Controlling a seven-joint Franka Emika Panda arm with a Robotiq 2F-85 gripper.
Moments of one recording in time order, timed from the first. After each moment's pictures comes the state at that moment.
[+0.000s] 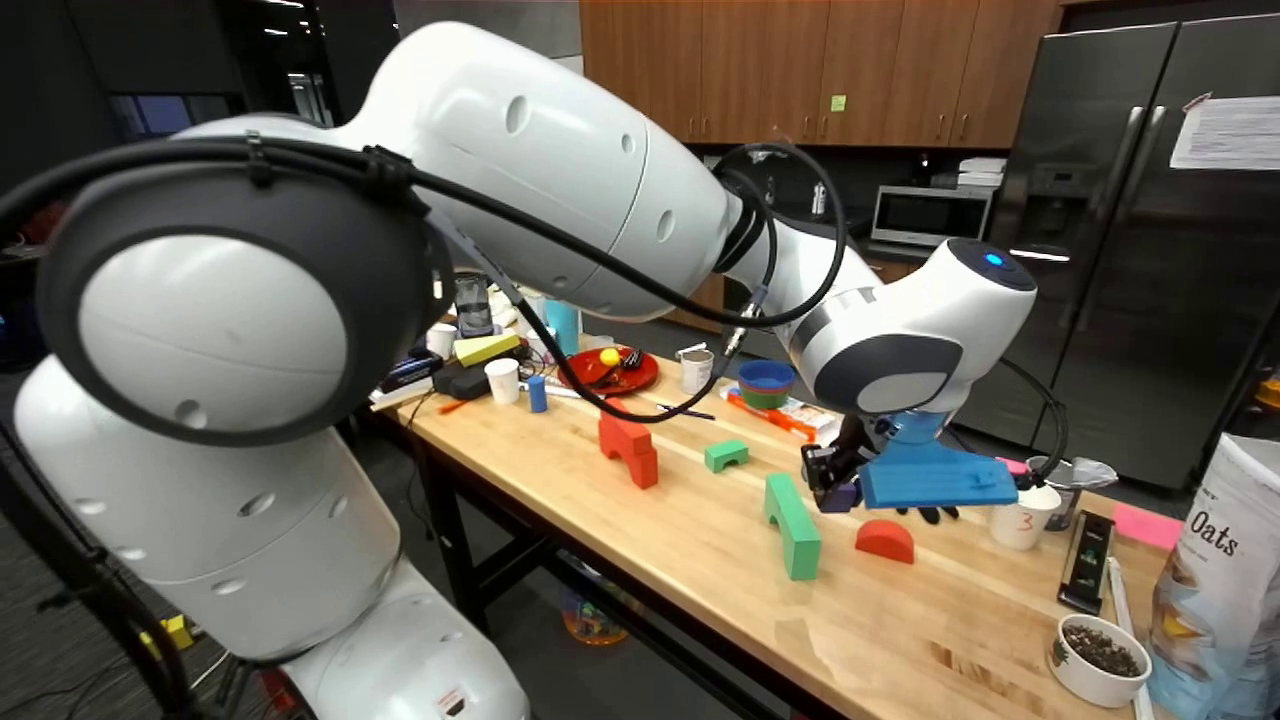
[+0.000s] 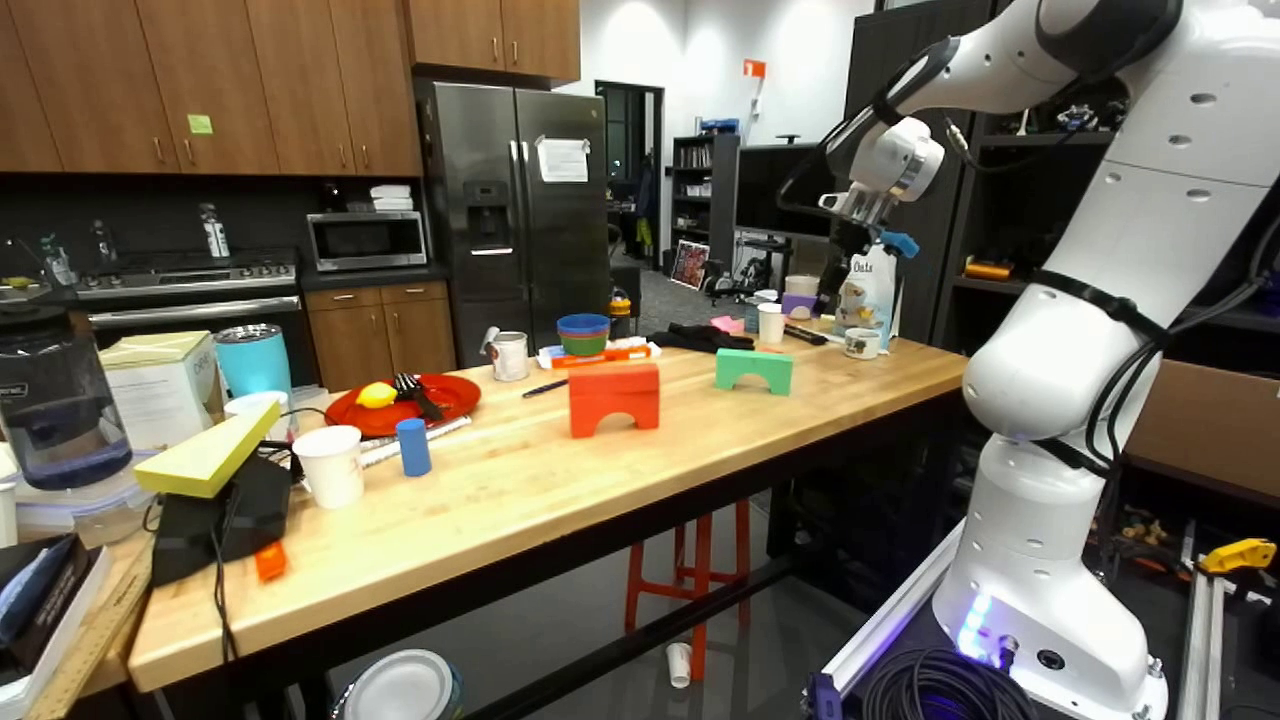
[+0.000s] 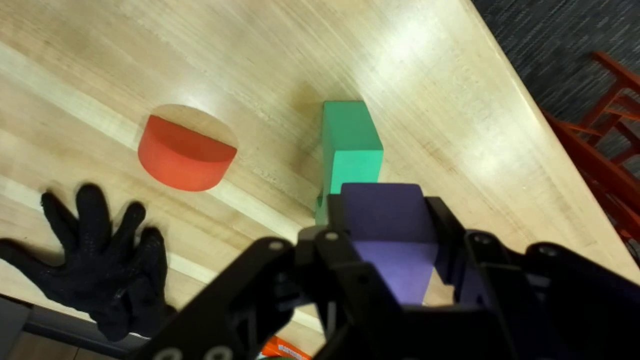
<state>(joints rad) -0.18 -0.22 -0.49 -2.29 0.31 2.12 -1.41</state>
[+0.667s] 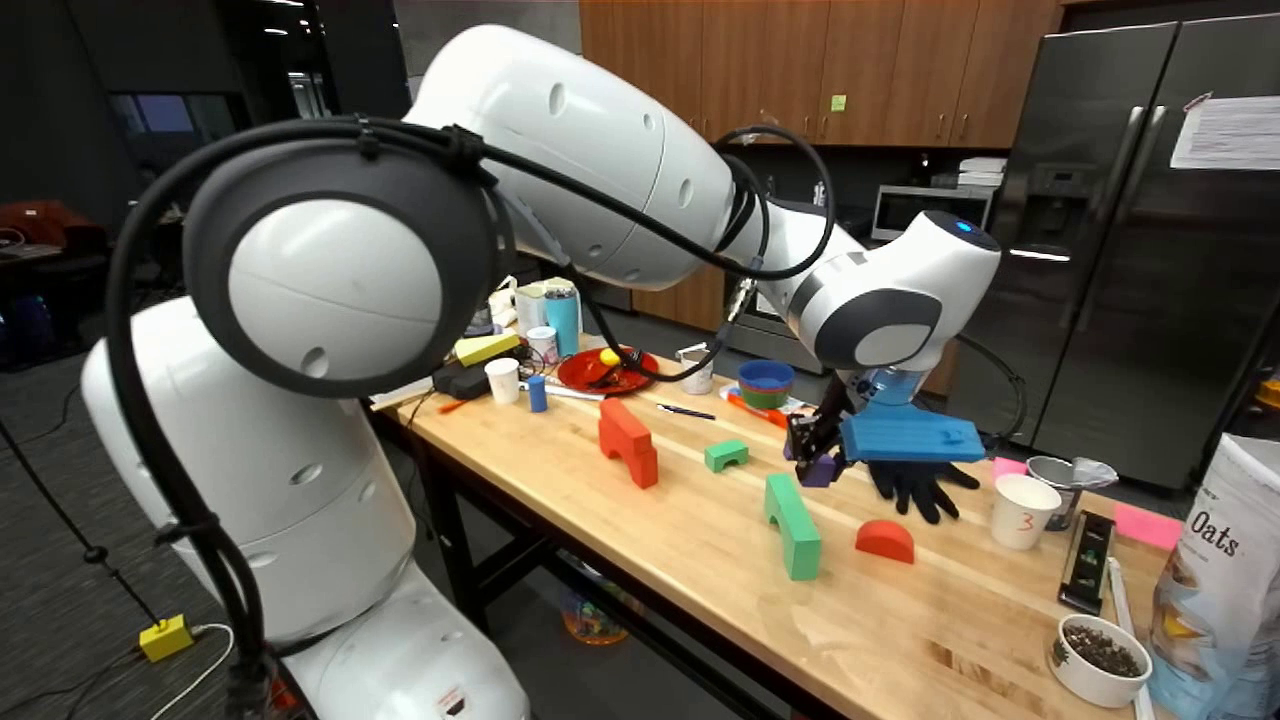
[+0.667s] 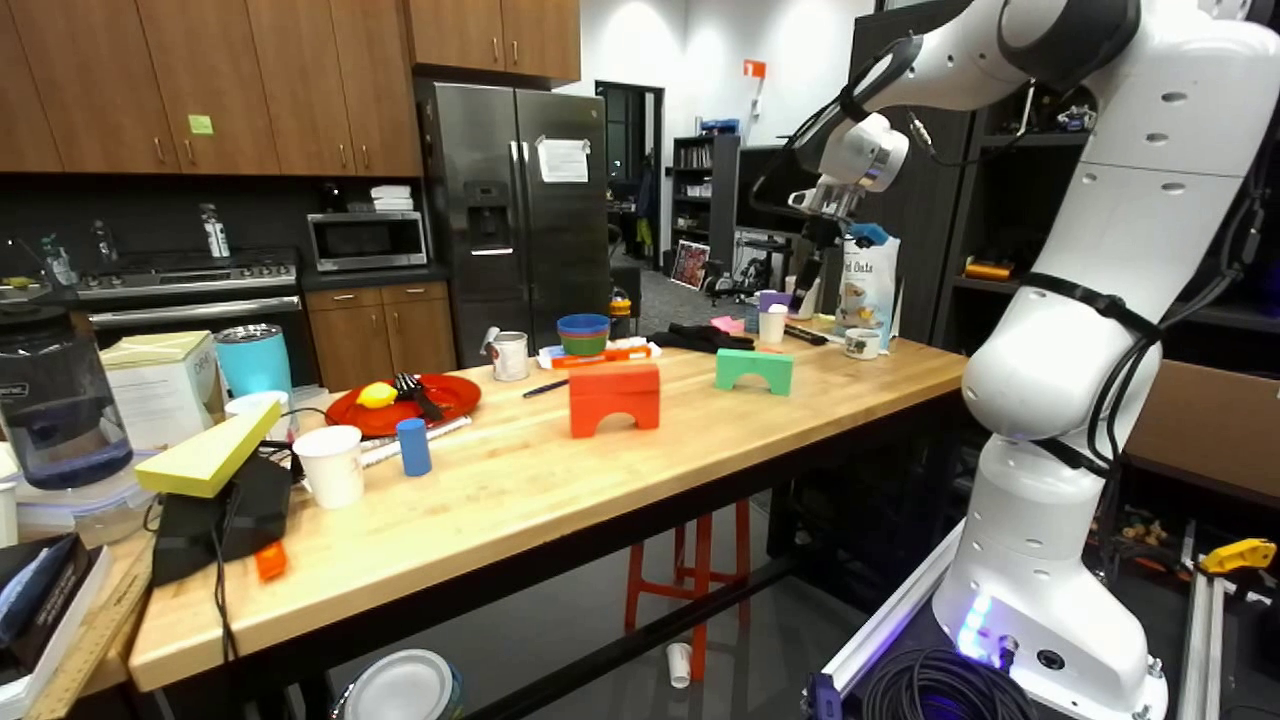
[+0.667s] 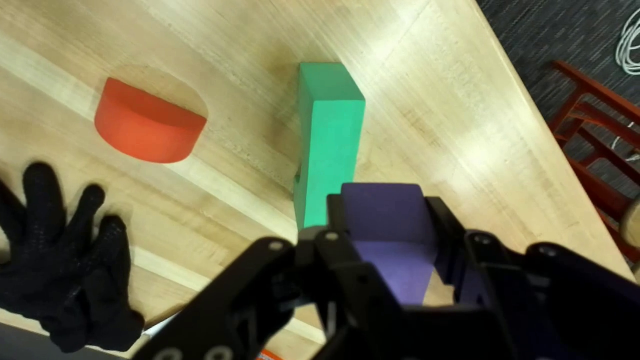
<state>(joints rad) -0.18 -0.13 -0.40 -2.18 0.31 2.02 -1.32</state>
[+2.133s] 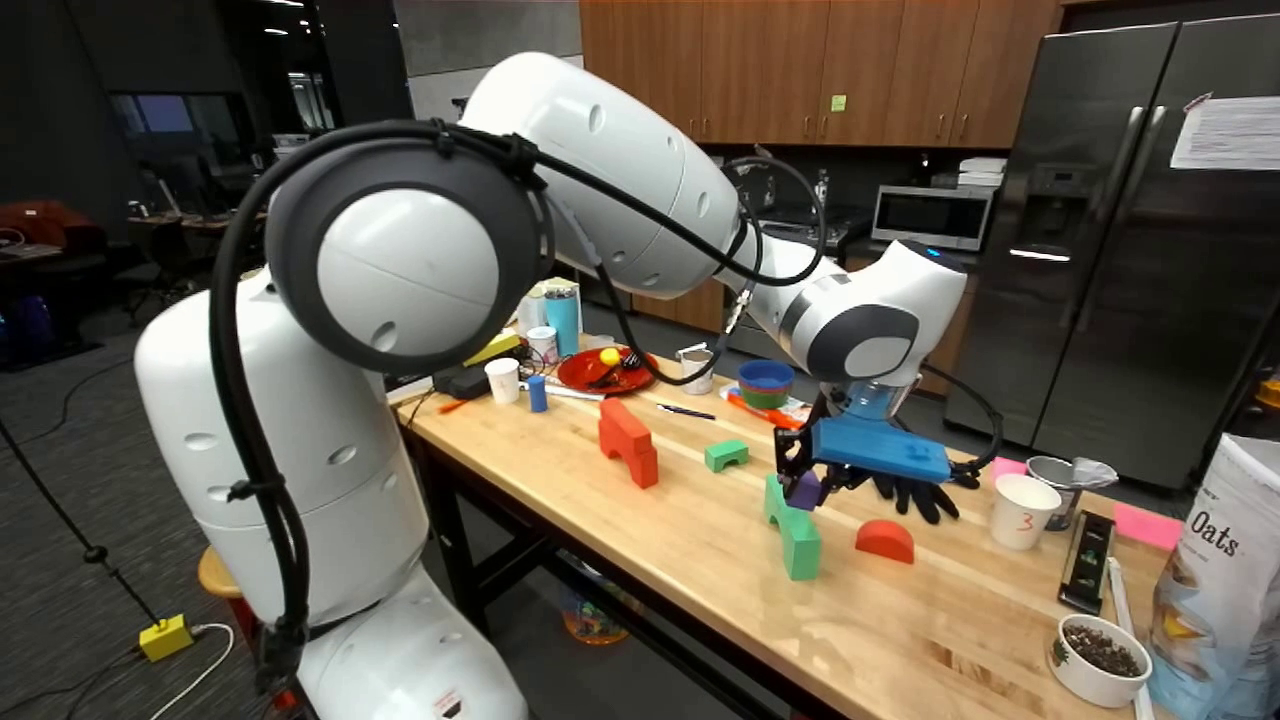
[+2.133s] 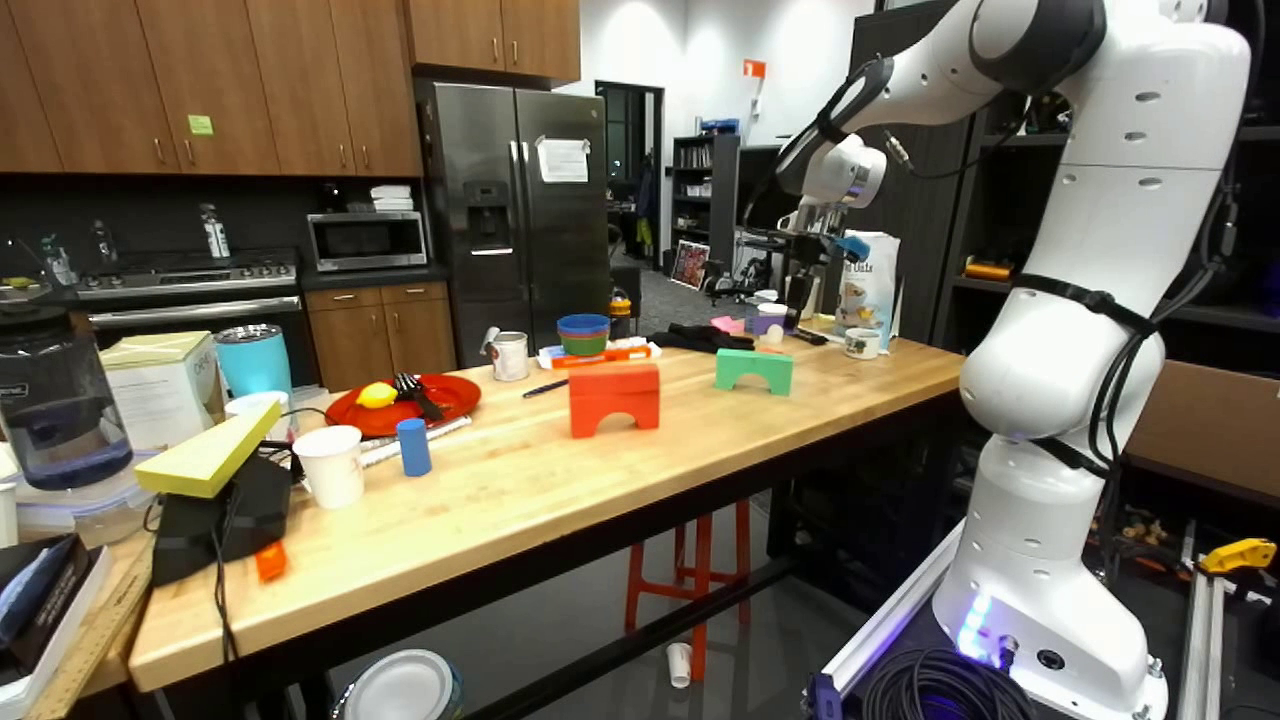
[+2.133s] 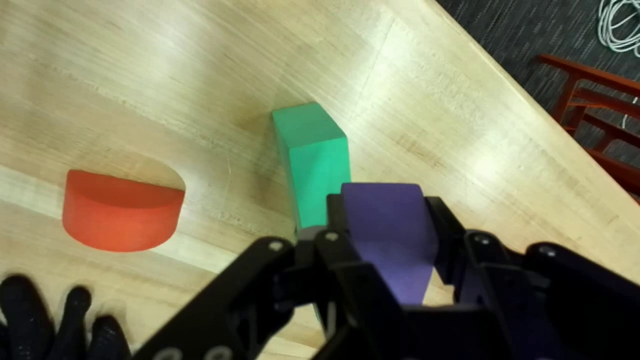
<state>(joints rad) -0.21 -0.06 -0.34 -2.18 0.25 2.01 -1.07</state>
